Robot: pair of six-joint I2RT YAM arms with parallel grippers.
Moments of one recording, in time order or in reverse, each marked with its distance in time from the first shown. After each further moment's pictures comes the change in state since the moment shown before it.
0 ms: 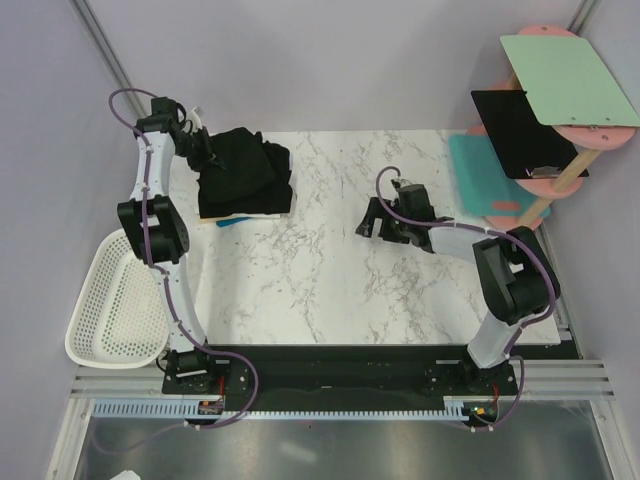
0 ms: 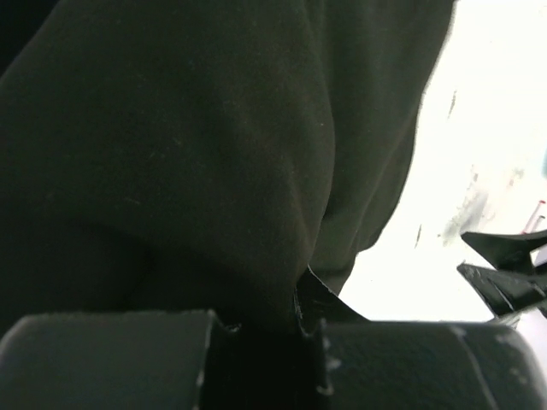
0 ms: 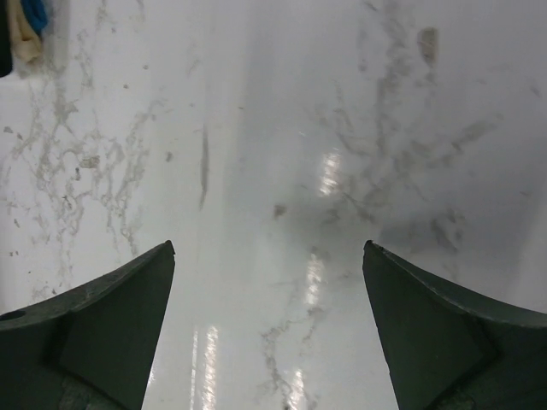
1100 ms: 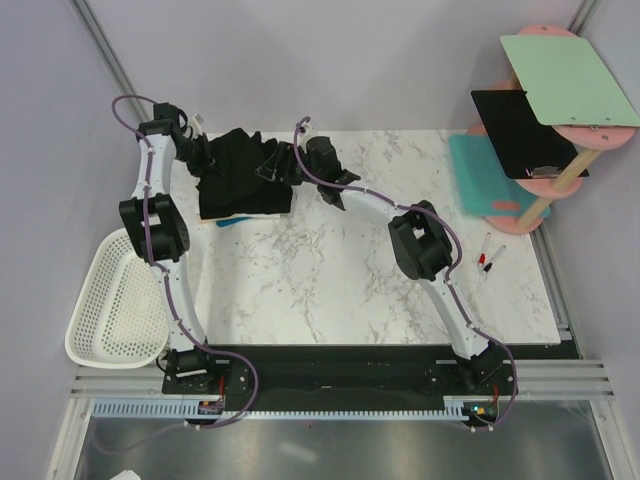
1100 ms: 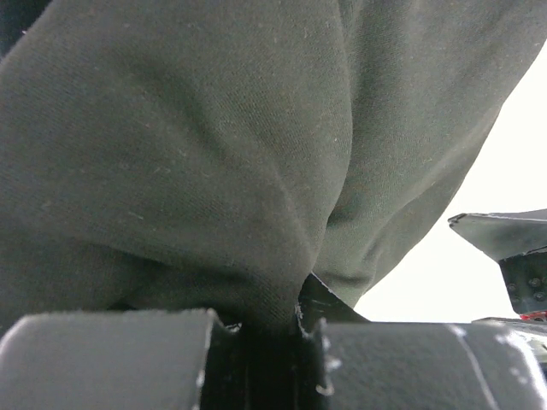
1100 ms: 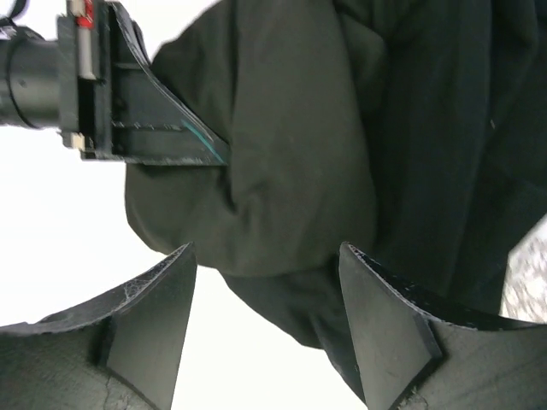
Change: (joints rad) left arm 0.004 0.042 -0.007 -0.007 -0.046 0.000; right arm 0.299 0.738 1.151 0.098 -0.097 0.232
